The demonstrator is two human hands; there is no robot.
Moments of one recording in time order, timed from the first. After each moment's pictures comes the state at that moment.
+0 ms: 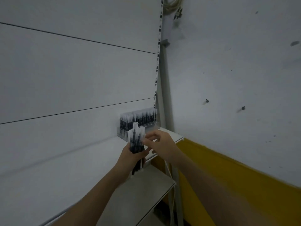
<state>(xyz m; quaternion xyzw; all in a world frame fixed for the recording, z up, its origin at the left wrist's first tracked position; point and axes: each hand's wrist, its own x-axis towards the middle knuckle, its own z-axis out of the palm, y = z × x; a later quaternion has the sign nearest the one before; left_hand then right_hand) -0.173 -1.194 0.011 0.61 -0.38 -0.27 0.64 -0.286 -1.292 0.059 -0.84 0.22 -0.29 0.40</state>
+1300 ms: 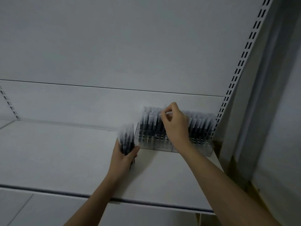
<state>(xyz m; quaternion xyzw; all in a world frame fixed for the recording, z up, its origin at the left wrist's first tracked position) -0.086 -1.412 -0.061 0.74 -0.02 0.12 0.67 -0.031 -1.593 0.014 -0.83 -0.08 -0.34 0.43</state>
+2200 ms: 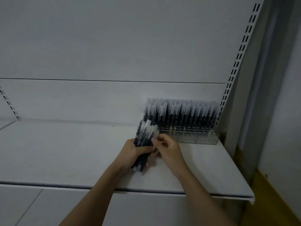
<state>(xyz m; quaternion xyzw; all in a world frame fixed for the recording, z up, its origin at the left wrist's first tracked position) -0.085 -1.404 -0.060 0.71 -0.08 -0.10 0.69 -0.090 -1.558 -0.083 -0.72 -0.05 -0.09 0.68</state>
